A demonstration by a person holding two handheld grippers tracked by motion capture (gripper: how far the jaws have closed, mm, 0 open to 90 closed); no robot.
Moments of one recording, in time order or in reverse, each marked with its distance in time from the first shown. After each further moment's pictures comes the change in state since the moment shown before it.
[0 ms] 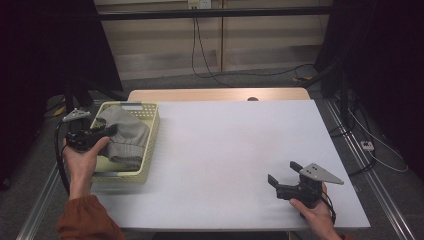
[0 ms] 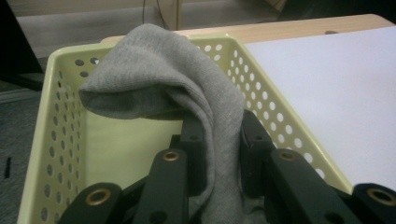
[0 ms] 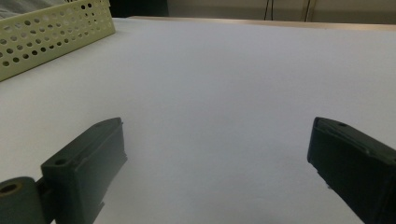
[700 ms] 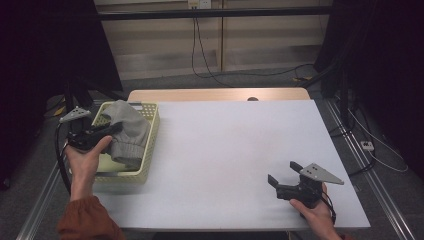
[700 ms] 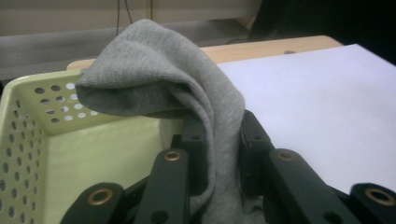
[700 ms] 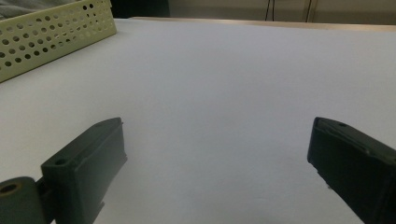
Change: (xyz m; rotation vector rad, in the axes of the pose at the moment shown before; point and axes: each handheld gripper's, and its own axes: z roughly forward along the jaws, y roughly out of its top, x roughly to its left) left arm -0.016 0.006 -0.009 -0.062 -0.086 0.025; right arm 0.001 0.000 -0.001 -0.003 0.005 -0.001
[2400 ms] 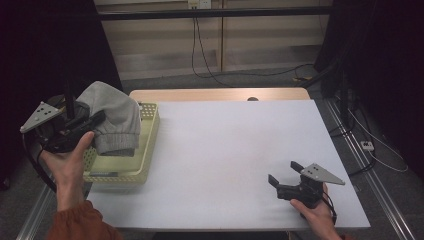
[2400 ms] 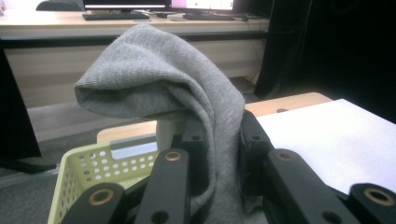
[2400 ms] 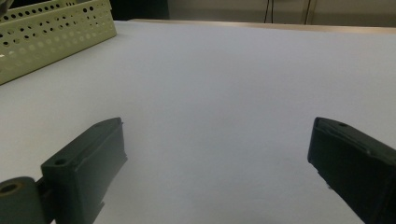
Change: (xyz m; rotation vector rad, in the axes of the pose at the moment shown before) left arm -0.030 0.024 -0.068 -0.254 0.047 0.042; right arm 0.000 0.000 -0.002 -0.008 -0.002 0.001
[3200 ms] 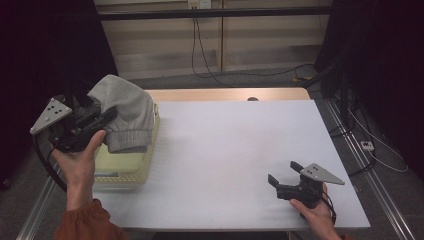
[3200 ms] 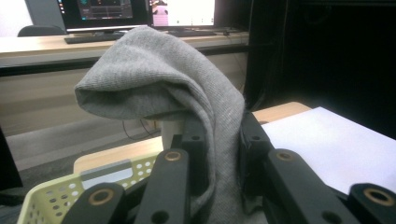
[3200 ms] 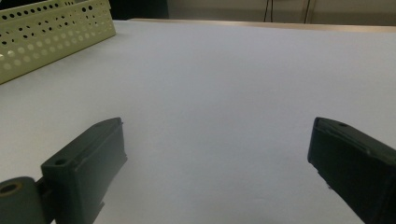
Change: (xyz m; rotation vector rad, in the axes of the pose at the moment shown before) left arm -0.035 0.015 0.000 -0.074 -0.061 0.055; right arm 0.000 0.000 0.001 0.005 -0.002 0.002
